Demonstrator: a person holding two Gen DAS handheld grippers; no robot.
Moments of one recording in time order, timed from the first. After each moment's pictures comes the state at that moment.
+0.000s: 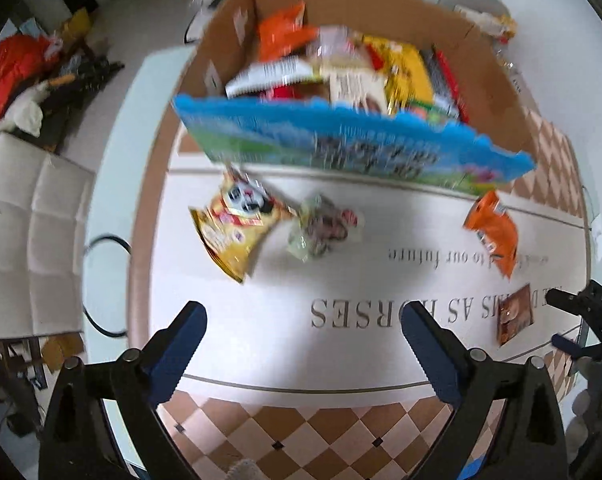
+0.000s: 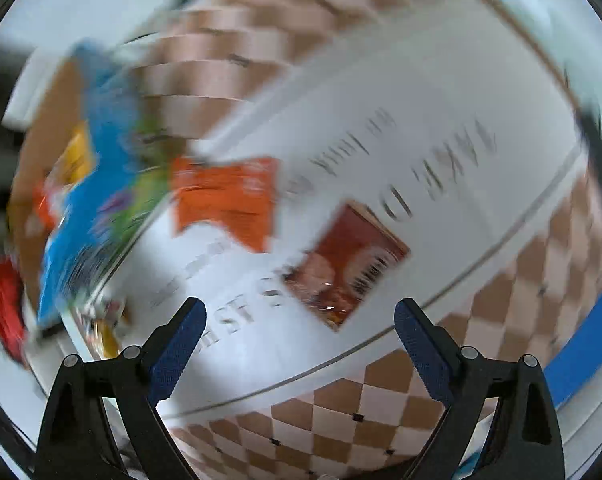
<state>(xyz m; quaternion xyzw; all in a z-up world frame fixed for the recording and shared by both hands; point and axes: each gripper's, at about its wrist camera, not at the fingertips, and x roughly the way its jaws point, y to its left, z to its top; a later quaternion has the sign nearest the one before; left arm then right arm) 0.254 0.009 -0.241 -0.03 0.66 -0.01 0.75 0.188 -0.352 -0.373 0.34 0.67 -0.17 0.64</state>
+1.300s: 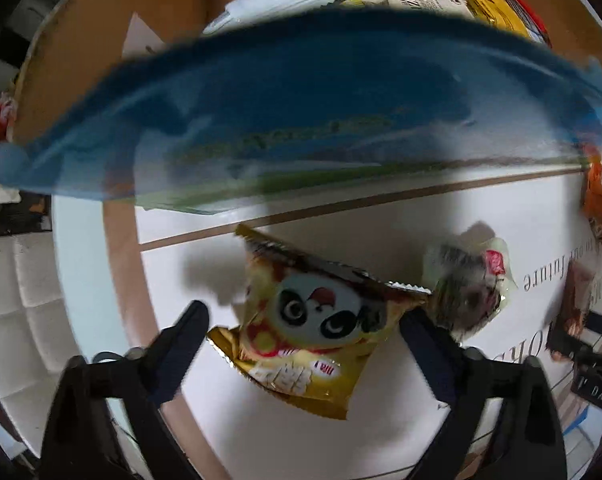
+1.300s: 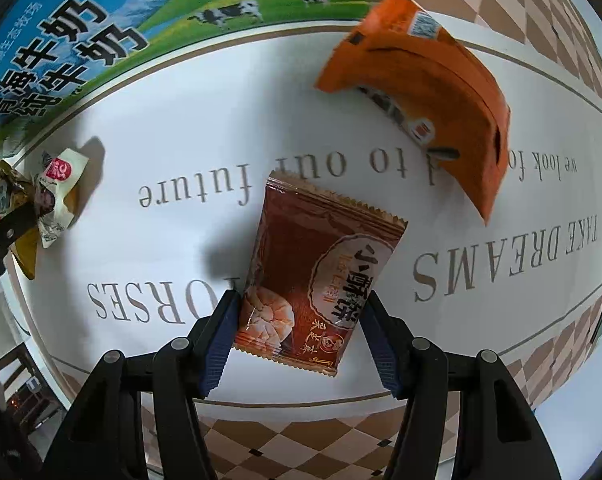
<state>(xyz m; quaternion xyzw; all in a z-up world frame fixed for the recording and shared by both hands) 0.348 0.051 -0.359 0.09 0.71 -0.06 0.70 0.232 -0.153 -0.456 0.07 0.78 -0.05 0.63</state>
